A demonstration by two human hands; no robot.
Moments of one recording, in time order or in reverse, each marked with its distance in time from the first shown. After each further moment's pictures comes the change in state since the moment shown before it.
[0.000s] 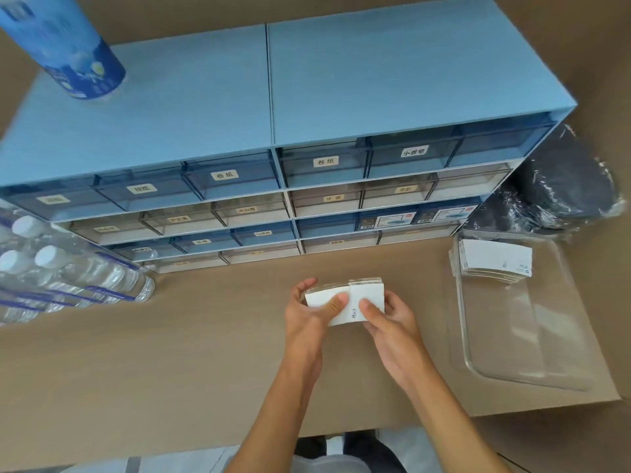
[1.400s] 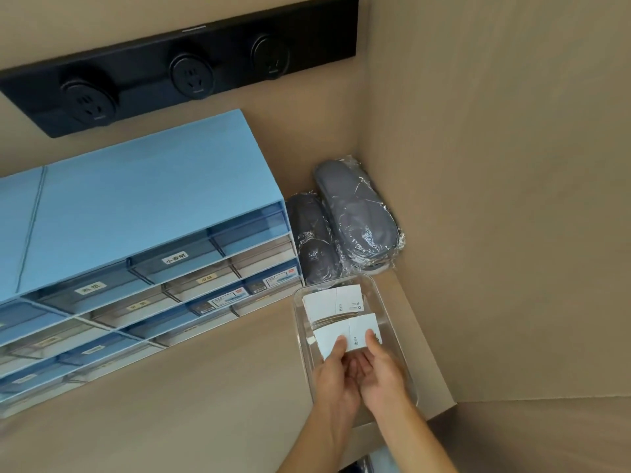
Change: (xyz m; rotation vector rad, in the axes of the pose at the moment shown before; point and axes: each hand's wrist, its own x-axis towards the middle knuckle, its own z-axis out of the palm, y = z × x) left_hand -0.055 -0.098 0.274 -0.464 -0.011 -0.571; right_hand 0.001 -0.105 -0.199 0.620 0.503 0.151
